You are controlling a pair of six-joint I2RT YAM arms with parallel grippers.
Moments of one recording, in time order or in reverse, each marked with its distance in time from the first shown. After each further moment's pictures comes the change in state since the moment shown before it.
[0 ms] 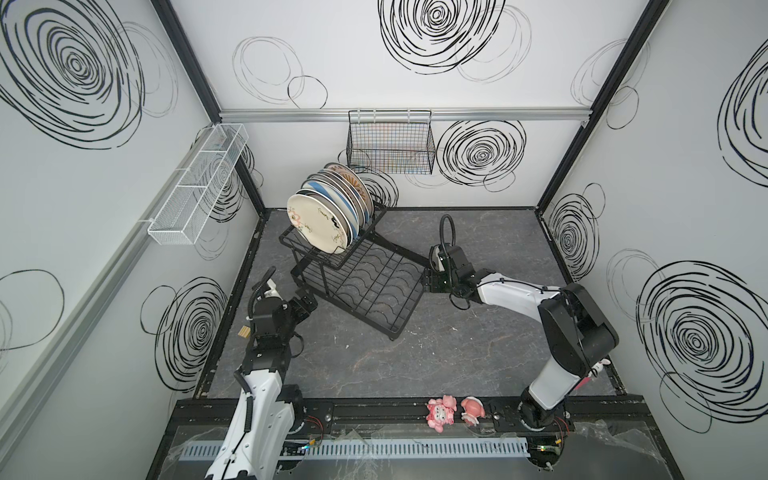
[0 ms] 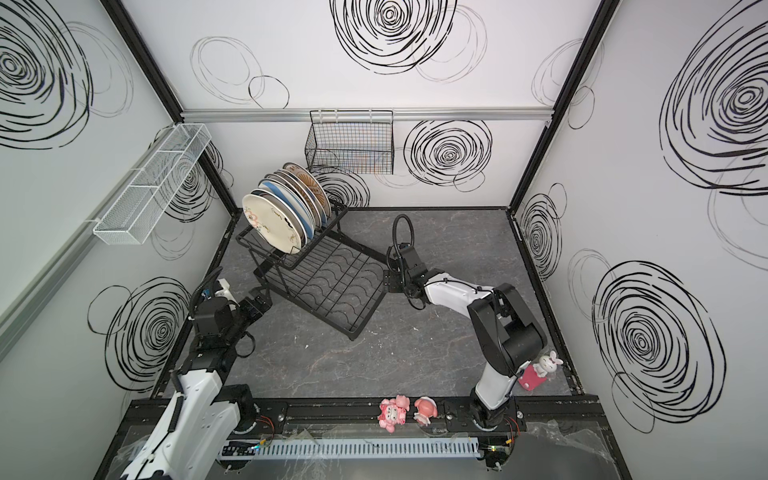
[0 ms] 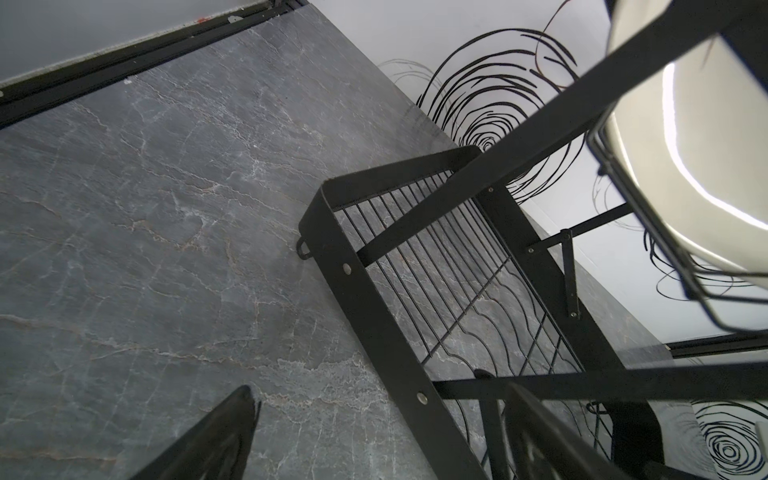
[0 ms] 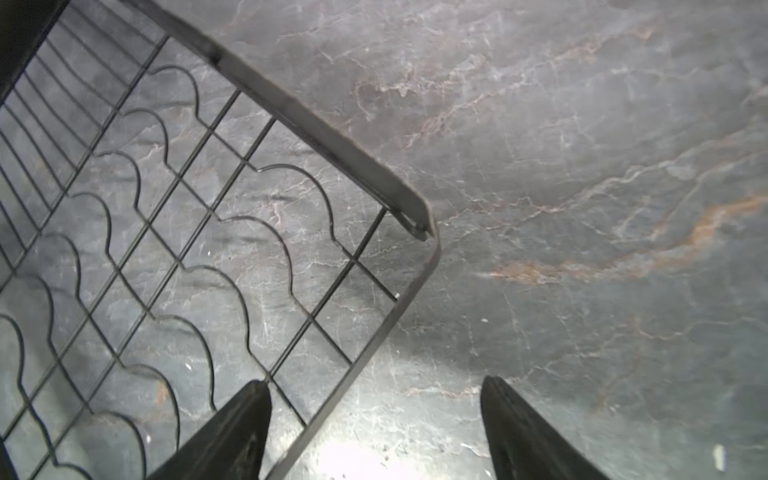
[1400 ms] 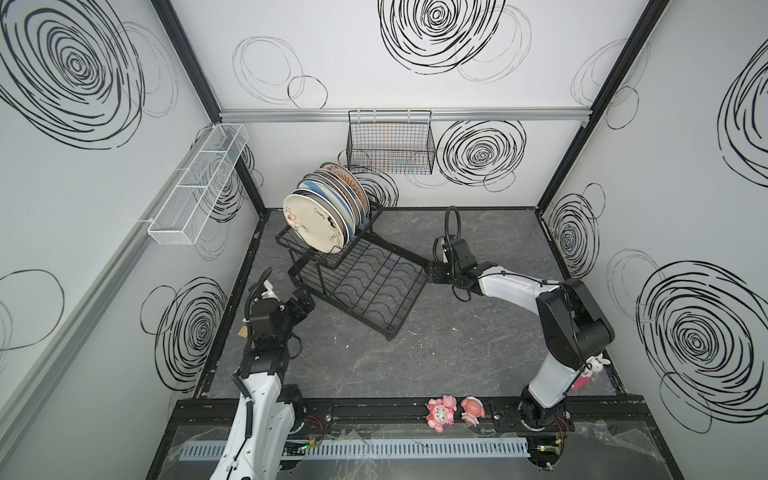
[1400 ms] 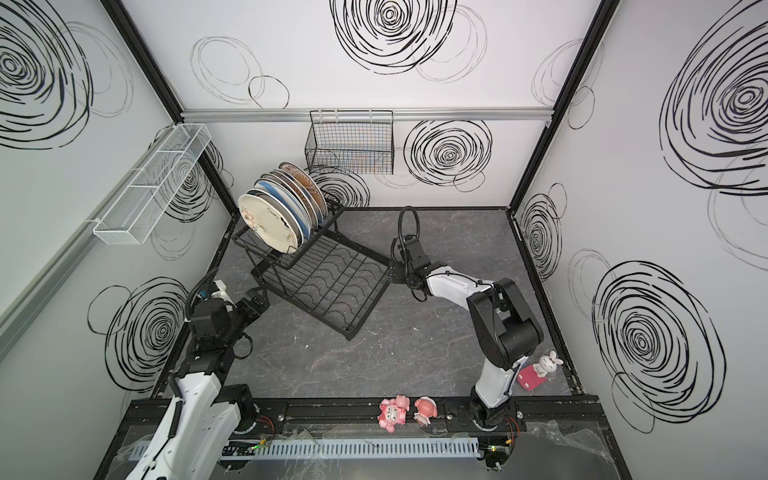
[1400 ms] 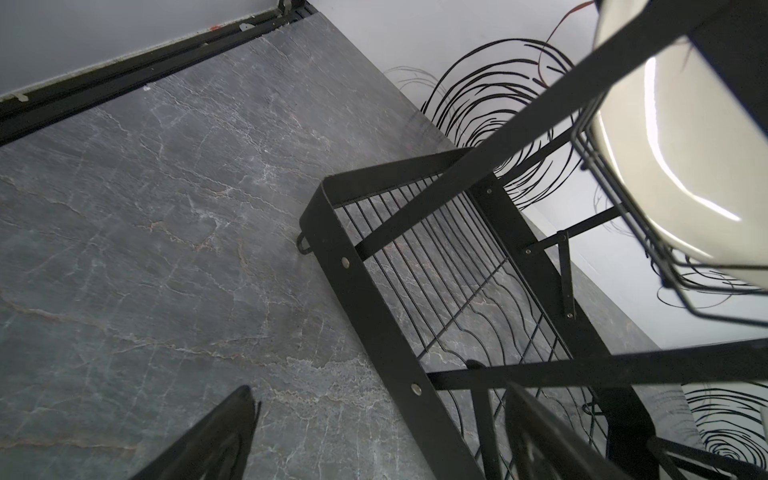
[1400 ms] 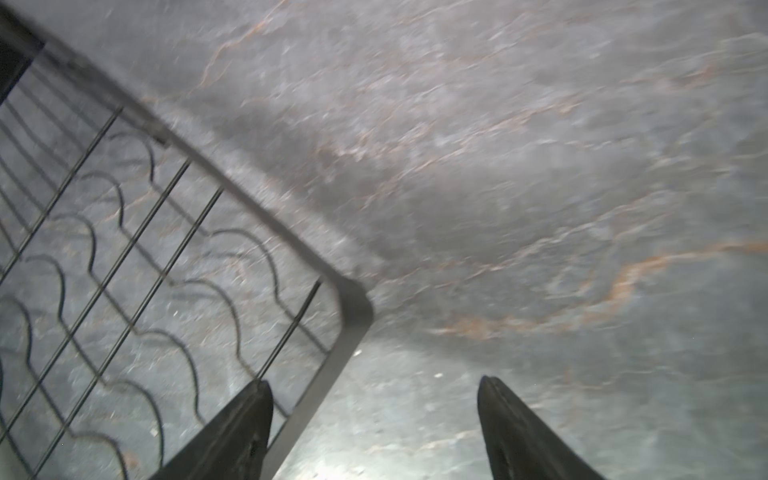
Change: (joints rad) left arm 0.038 -0.024 0.013 -0.045 0.018 0.000; right arm -0.095 0.026 0.050 0.004 0.027 -0.033
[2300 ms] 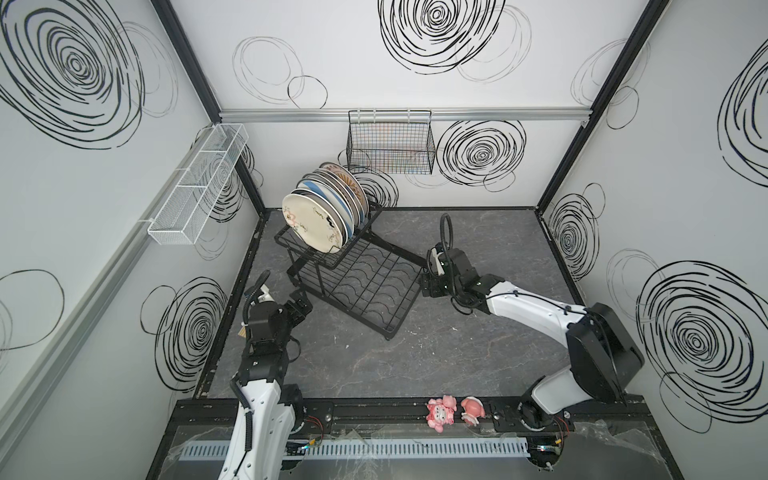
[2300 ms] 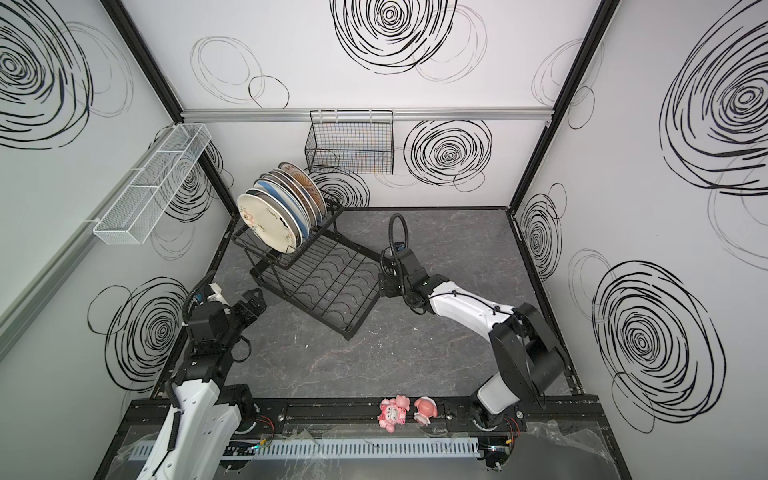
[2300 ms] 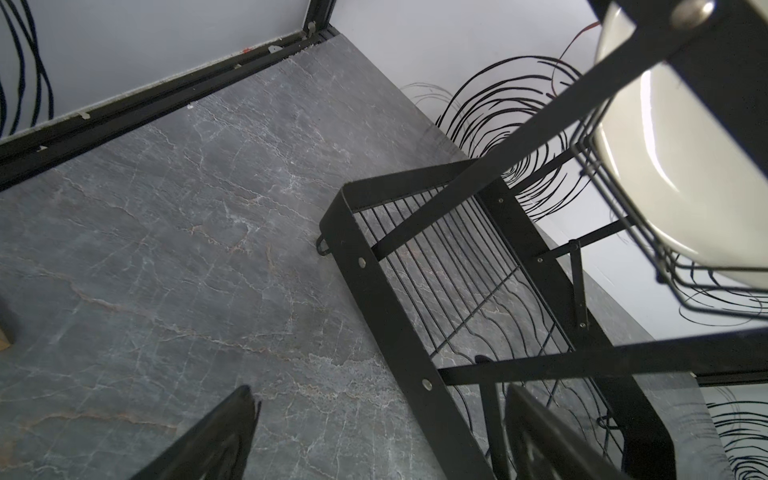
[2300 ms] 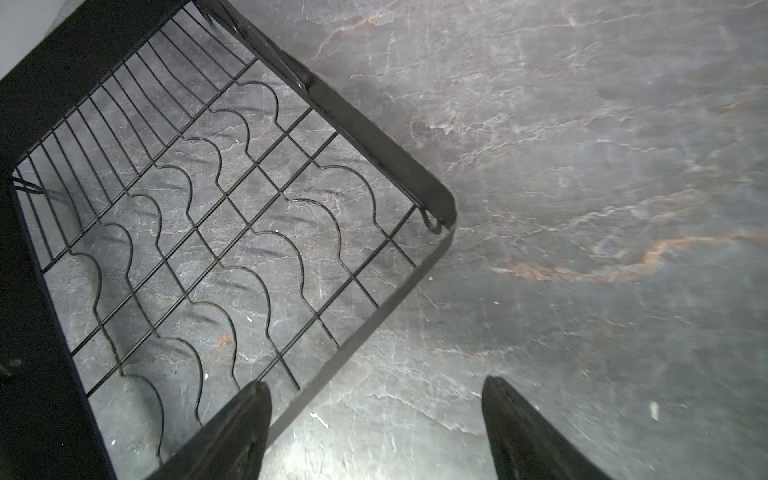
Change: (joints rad) left arm 0.001 -0.082 0.004 -0.084 -0.059 0.000; right arm 0.177 -0.147 -0.072 -0.039 -0.002 -0.013
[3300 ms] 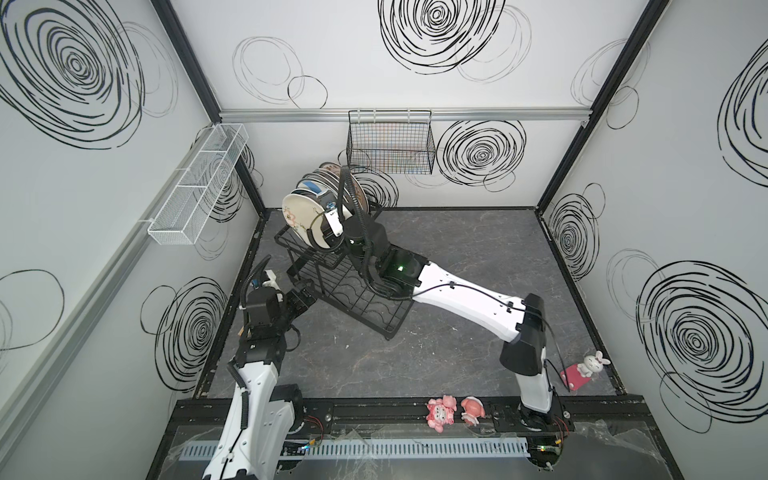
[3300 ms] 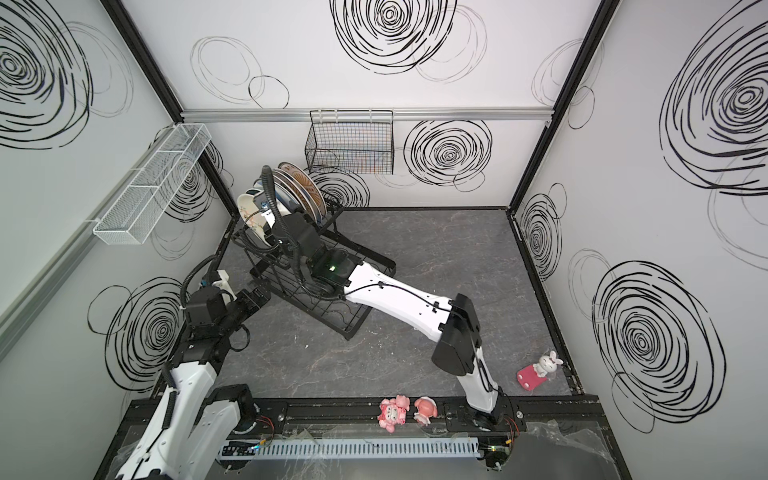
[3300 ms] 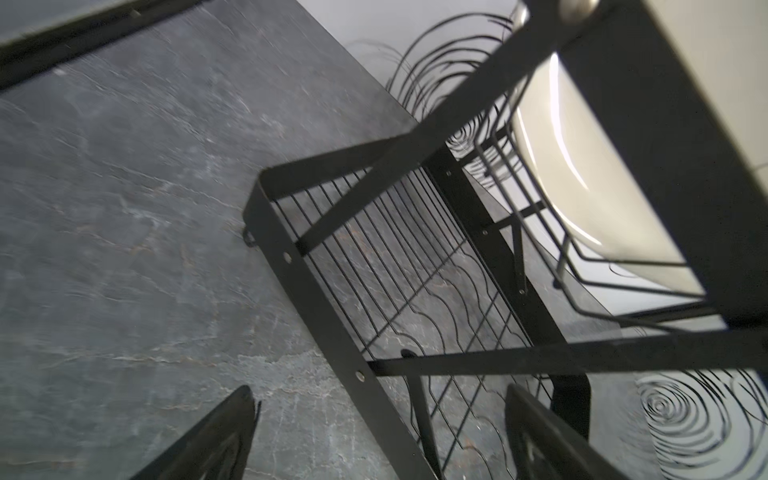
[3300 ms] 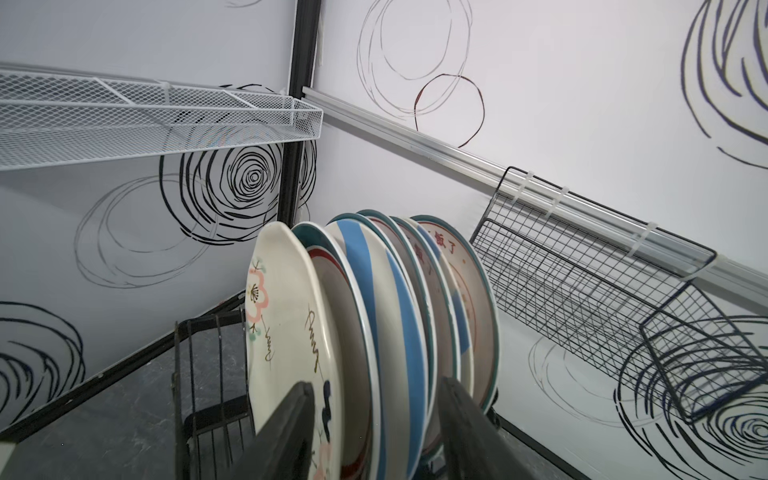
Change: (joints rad) left arm 0.000 0.128 0.126 -0.011 0.116 0.012; right arm 0.480 0.344 1.032 0.075 0.523 -0.615
